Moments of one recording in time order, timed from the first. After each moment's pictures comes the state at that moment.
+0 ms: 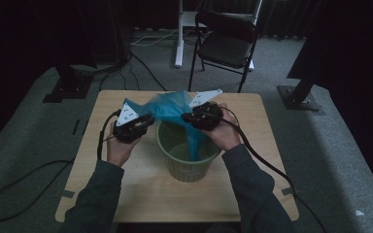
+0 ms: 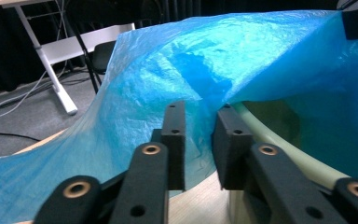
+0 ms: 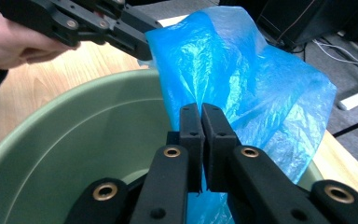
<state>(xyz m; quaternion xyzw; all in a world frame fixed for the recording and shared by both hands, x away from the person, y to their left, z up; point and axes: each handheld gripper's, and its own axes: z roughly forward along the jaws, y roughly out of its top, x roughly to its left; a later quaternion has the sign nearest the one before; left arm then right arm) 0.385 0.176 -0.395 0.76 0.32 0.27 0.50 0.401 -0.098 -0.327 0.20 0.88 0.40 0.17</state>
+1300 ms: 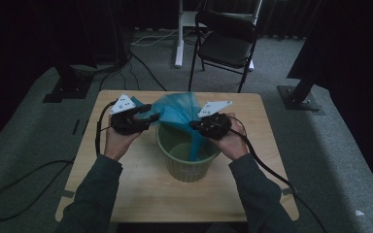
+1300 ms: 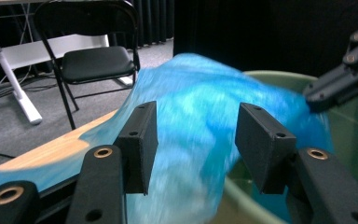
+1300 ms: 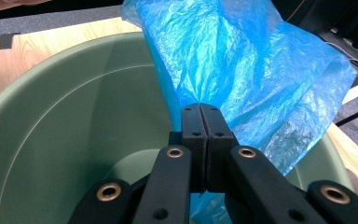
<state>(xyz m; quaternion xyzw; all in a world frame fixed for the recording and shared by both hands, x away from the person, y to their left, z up) 0.394 0.172 -0.359 0.76 0.30 0.21 0.54 0.385 -0.121 -0.347 0.20 0.87 0.40 0.18</state>
